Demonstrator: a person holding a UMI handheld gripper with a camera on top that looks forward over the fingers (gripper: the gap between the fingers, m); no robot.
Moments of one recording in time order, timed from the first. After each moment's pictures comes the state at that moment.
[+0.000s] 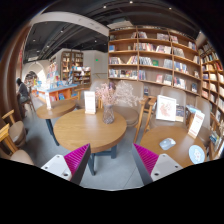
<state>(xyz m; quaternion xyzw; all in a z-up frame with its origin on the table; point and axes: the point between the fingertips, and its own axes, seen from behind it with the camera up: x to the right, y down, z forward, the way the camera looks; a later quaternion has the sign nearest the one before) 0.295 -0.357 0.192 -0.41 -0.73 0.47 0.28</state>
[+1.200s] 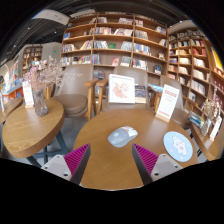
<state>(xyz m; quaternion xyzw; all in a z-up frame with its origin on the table) 0.076 -0.176 0.064 -0.56 -0.65 0.35 0.37</state>
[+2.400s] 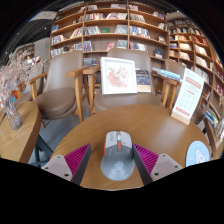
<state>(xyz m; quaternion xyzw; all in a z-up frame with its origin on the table) -0.107 -0.160 -0.010 -0.61 -0.66 0.31 0.32</state>
